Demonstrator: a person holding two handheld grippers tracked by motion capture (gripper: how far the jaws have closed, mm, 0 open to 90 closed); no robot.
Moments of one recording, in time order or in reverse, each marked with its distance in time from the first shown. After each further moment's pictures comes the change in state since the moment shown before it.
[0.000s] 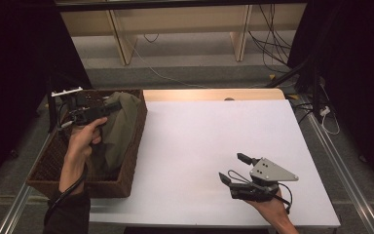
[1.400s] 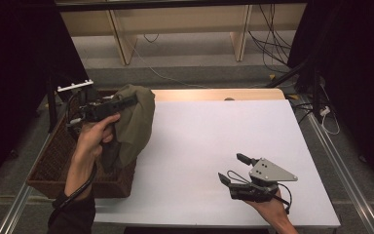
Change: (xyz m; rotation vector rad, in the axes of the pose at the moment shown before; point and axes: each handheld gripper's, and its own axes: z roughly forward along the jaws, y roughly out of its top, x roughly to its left) left arm -0.072 0.005 -0.001 -0.028 -0.183 0.101; right arm 0.001 0.000 0.001 0.001 0.003 -0.003
